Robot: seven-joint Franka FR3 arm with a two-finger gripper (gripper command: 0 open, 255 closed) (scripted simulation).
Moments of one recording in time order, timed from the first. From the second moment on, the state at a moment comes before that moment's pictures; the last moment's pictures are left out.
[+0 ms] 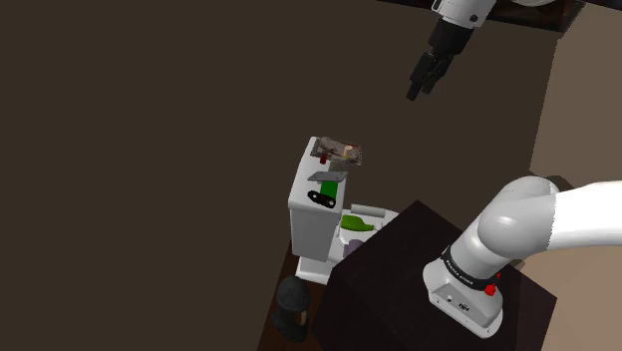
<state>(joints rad) -0.01 -0.78 -0.04 -2.28 0.04 1.59 -0.13</state>
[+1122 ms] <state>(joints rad) -0.02 -0.44 -0.15 -2.45 -0.01 2.06 -0.31</state>
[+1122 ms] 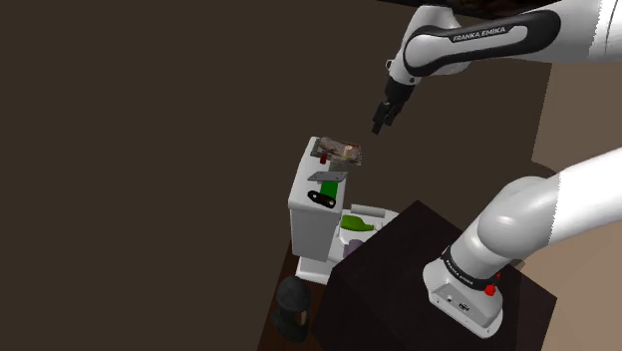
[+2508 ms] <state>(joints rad) -0.06 0.36 -0.21 -2.16 0.18 2.51 -0.65</state>
